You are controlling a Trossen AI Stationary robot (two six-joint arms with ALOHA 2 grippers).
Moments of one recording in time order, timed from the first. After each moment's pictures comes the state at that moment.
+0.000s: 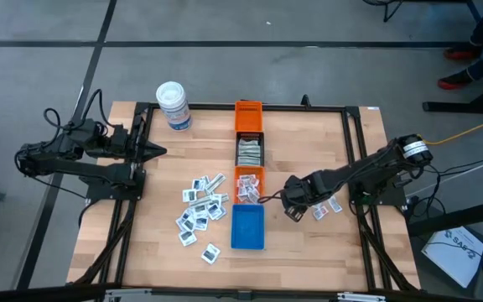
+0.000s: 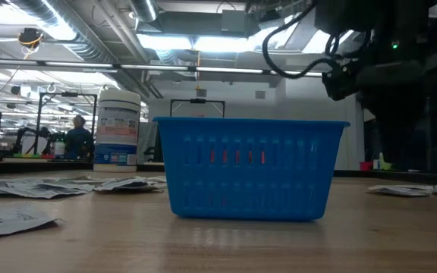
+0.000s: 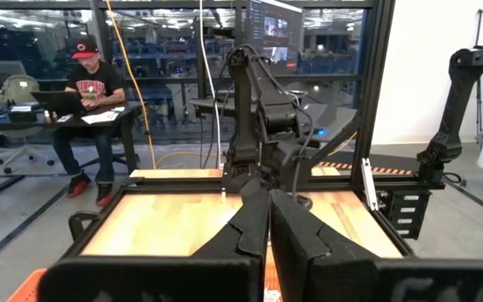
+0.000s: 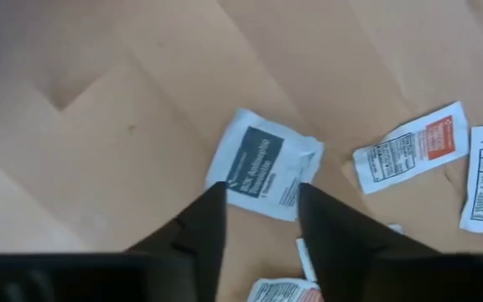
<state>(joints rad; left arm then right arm) 0.00 0.39 0.78 -0.39 -0.01 0.00 0.27 1.54 0.94 -0.87 0.10 0.94</state>
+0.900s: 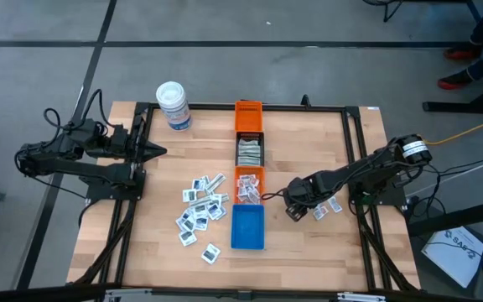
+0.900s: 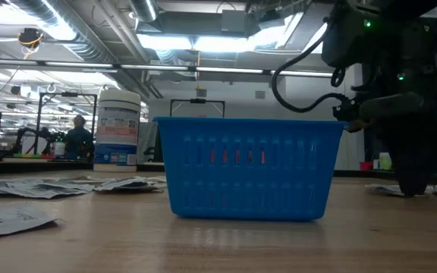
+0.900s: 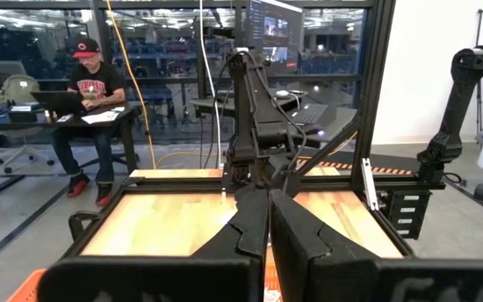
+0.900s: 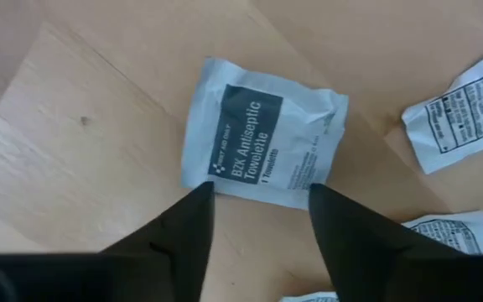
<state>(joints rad) 0.00 0.39 0.78 -0.39 -0.01 0.00 0.24 1.56 0.78 -0.67 -0.03 1.07</state>
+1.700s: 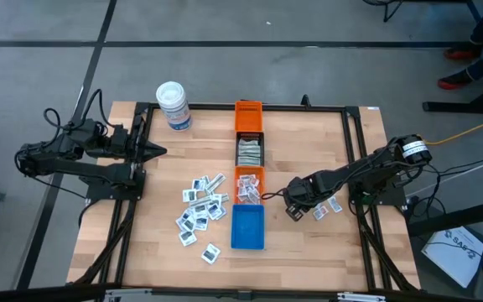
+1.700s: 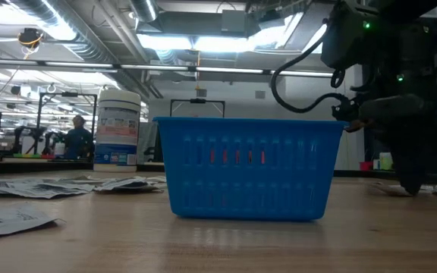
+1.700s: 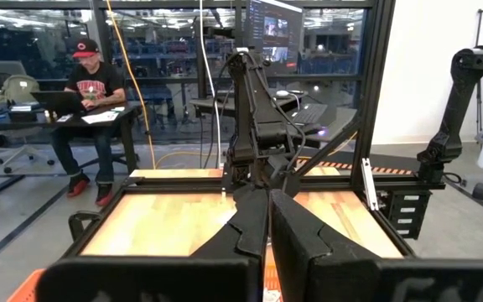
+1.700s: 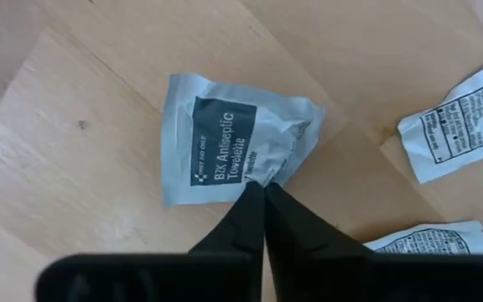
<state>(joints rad) 0.00 0.39 0.78 -0.39 -0.01 0.00 0.24 1.56 0.78 -0.68 -0.02 1.04</state>
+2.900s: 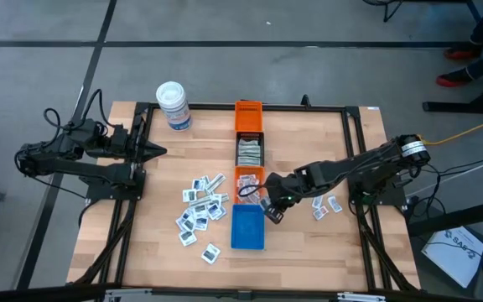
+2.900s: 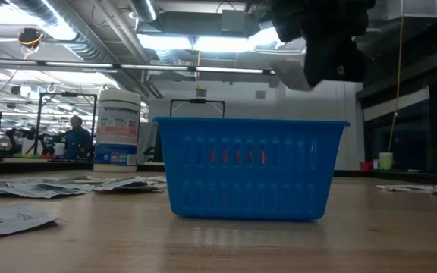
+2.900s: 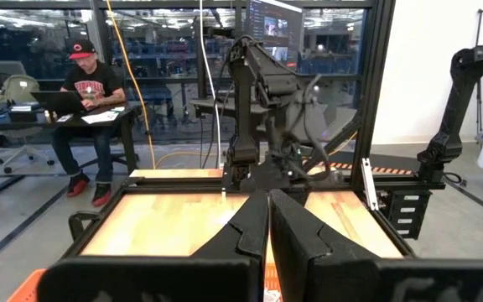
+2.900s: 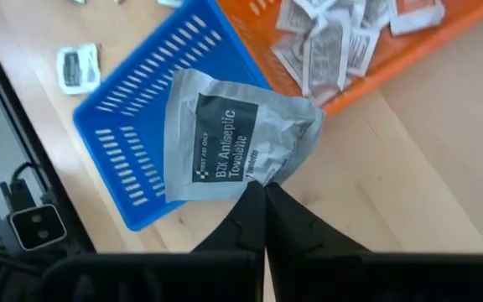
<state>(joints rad) 0.00 0.39 0.78 -0.39 -0.01 0.00 0.24 1.56 1.21 -0.69 -0.01 0.87</state>
